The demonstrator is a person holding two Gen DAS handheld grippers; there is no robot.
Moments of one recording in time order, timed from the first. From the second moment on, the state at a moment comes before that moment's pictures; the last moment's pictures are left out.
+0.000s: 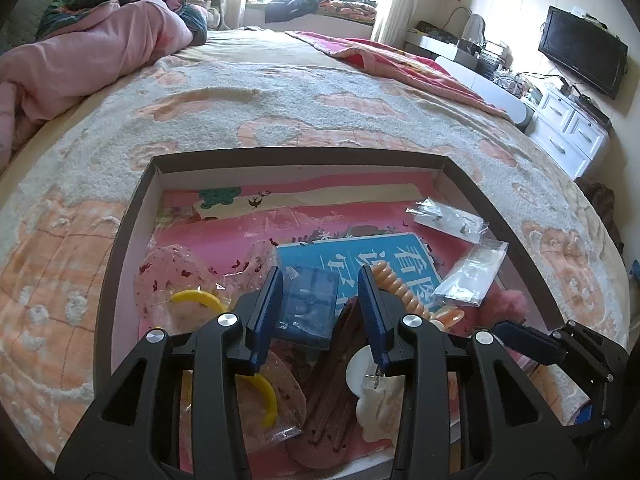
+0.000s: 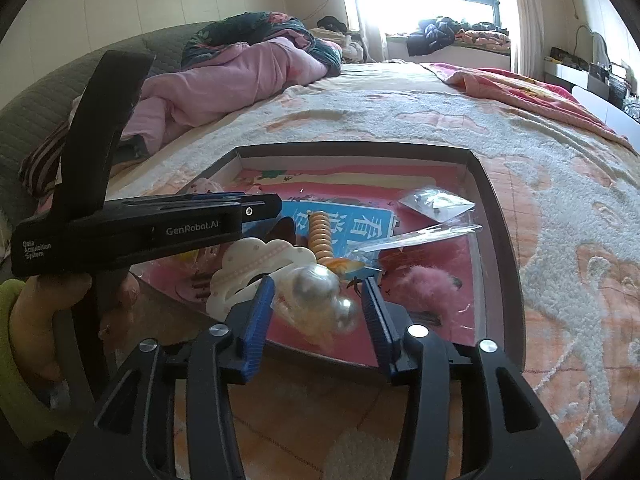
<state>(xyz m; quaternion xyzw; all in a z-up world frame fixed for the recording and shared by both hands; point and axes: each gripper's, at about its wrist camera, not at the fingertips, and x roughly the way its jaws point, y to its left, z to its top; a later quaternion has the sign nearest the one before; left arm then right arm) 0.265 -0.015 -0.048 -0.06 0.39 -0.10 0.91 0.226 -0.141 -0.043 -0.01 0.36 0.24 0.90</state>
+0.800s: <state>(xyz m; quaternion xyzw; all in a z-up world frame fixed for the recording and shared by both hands) 0.221 -0.003 -0.016 -0.07 0.36 -0.09 0.93 0.193 -0.176 -0.012 0.02 0.32 0.19 0.93</state>
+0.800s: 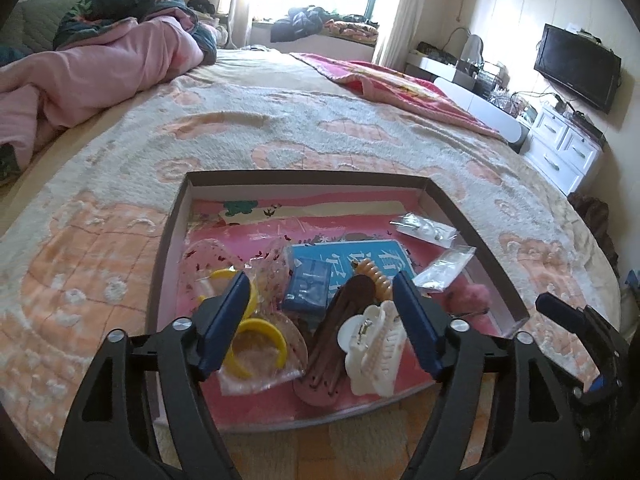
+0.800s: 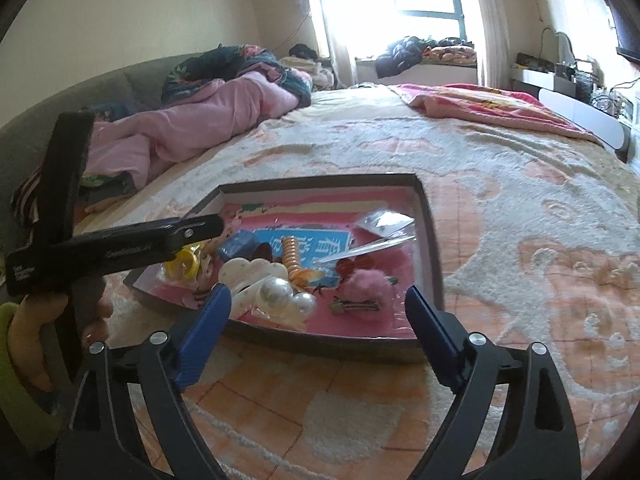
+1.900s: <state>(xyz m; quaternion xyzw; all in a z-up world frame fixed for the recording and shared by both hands) 0.134 0.010 -0.002 -0.05 0.28 -0.05 0.96 0.139 -0.193 0.014 0.03 0.23 0.16 0.96</state>
